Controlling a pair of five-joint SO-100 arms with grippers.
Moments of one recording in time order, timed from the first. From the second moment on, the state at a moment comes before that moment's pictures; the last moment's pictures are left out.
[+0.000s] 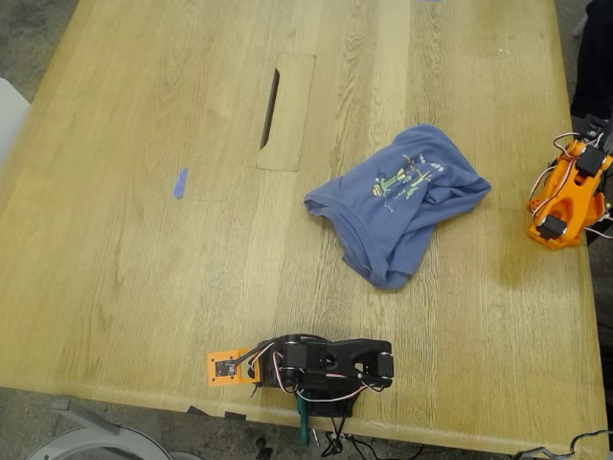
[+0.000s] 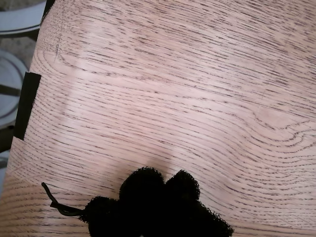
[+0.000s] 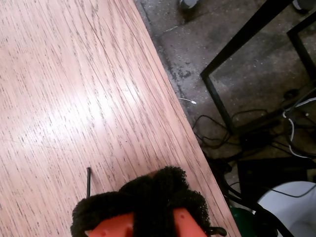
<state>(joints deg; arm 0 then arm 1) -89.7 200.2 176.1 81.3 -99.4 115.4 195.0 183.2 71.7 -94.7</state>
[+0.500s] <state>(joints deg) -89.7 200.2 176.1 81.3 -101.0 115.4 195.0 183.2 71.7 -93.2</state>
